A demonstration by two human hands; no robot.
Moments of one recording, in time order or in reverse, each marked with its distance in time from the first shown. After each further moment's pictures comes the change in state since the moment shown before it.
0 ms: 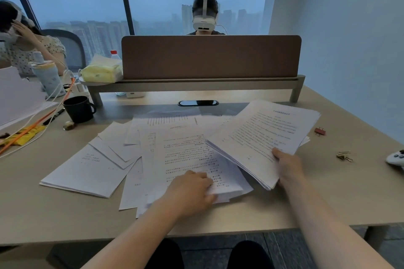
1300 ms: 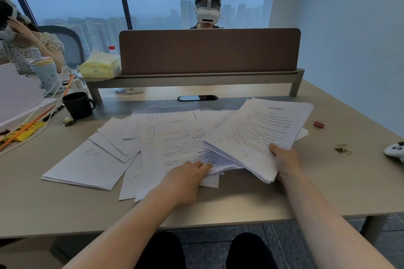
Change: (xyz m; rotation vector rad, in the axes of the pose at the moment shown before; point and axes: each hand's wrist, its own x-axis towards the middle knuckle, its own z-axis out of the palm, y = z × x) left_hand 0.000 -0.009 -0.001 0.066 0.063 0.046; right_hand 0.006 0.009 -0.005 -0.089 -0.035 -0.042
